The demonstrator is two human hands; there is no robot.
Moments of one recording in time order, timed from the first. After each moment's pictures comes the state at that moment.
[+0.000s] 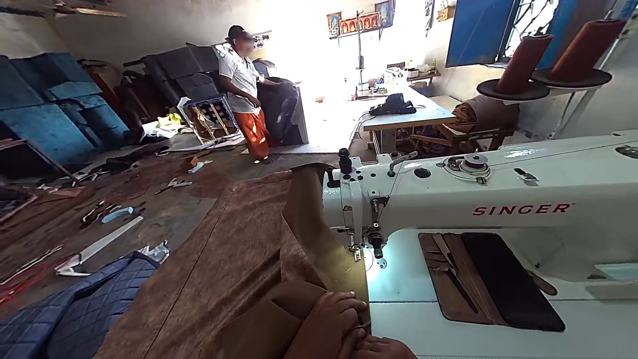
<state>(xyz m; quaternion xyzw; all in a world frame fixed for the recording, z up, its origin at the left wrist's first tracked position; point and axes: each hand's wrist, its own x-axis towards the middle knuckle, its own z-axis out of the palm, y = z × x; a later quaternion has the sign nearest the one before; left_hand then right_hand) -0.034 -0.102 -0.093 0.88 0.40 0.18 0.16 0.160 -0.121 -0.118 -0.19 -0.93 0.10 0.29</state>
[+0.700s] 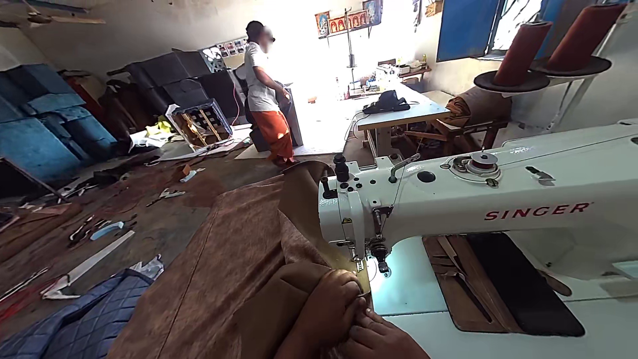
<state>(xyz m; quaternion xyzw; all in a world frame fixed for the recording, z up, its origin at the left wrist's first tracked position) -0.038 -0.034 -0.102 0.90 0.38 0.20 0.10 0.150 -0.092 -0.125 -0.25 -0.91 0.10 0.30</state>
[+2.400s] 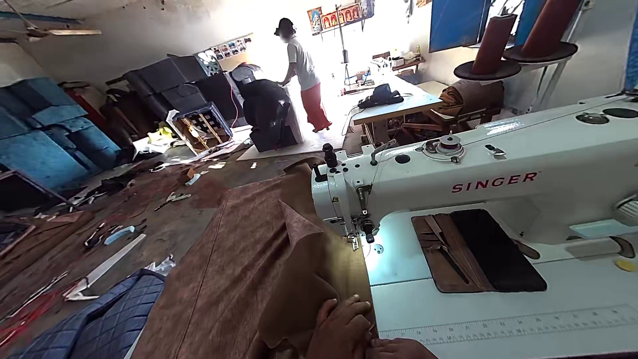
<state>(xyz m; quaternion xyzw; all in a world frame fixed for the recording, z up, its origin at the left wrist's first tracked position) -0.013 -0.143 -0.091 0.85 0.47 0.18 0.13 0.179 -0.145 -0.123 -0.17 -0.92 0.16 0.30</state>
